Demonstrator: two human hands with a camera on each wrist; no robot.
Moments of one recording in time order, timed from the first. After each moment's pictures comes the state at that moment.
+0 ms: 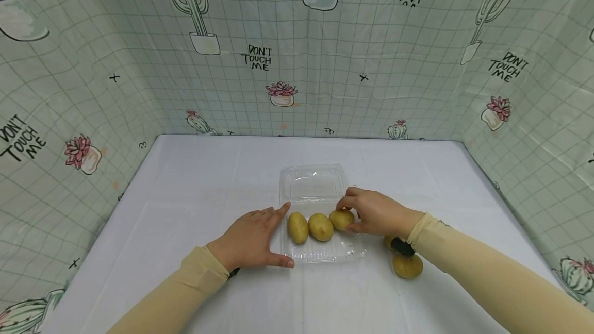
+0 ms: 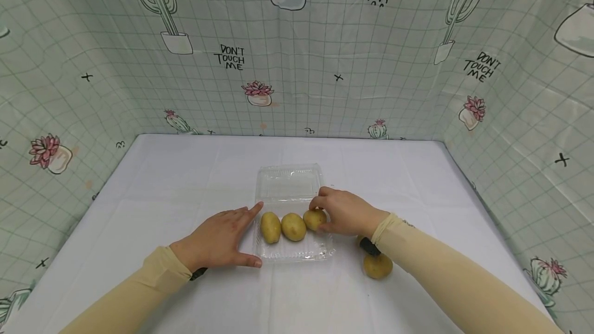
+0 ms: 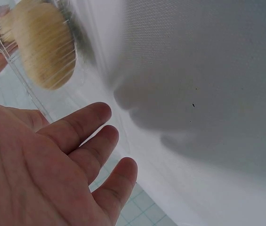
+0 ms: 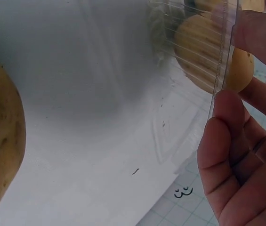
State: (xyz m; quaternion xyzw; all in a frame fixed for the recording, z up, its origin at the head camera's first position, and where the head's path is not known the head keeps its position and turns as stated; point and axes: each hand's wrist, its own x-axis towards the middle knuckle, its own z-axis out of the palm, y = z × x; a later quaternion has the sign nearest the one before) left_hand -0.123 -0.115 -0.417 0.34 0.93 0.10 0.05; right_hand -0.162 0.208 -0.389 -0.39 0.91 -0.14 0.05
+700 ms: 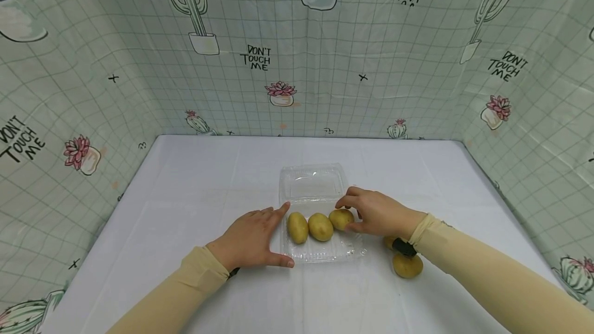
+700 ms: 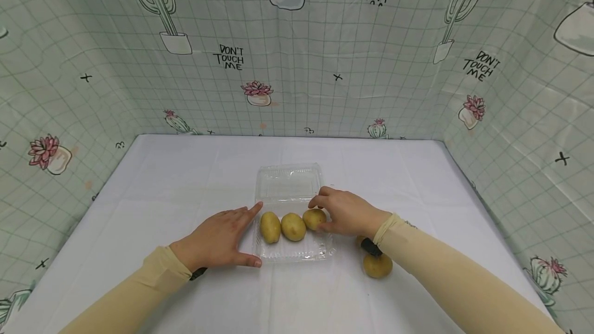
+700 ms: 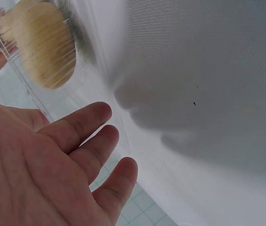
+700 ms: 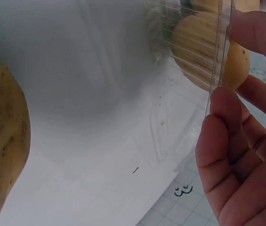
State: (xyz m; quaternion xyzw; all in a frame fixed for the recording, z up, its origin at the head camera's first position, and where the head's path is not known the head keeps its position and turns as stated) left_hand -0.123 -0.114 -0.417 0.34 0.94 0.09 0.06; right_hand -0.161 0.211 -0.389 -0.38 0.91 -0.15 0.05
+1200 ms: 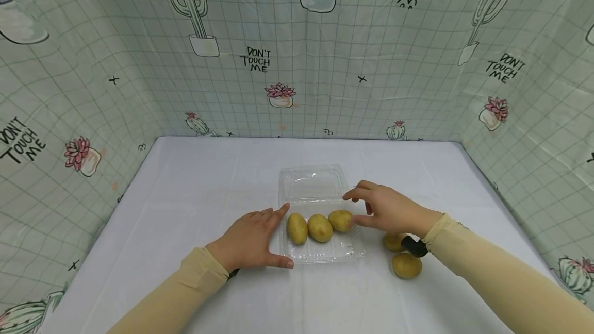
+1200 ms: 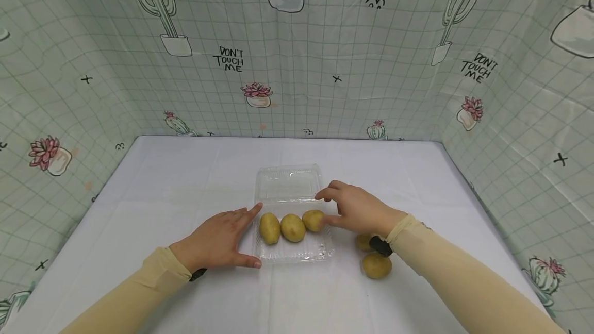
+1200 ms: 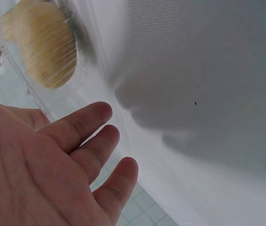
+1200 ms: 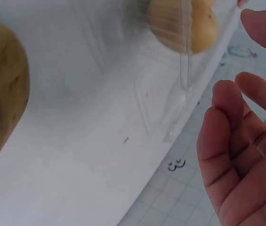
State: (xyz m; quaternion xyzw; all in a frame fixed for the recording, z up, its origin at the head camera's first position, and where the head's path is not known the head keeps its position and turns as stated) left_hand -0.122 -0.114 -0.414 0.34 0.93 0.10 0.05; right_hand -0.156 0.228 -0.374 -0.35 0.92 -0.18 0.04
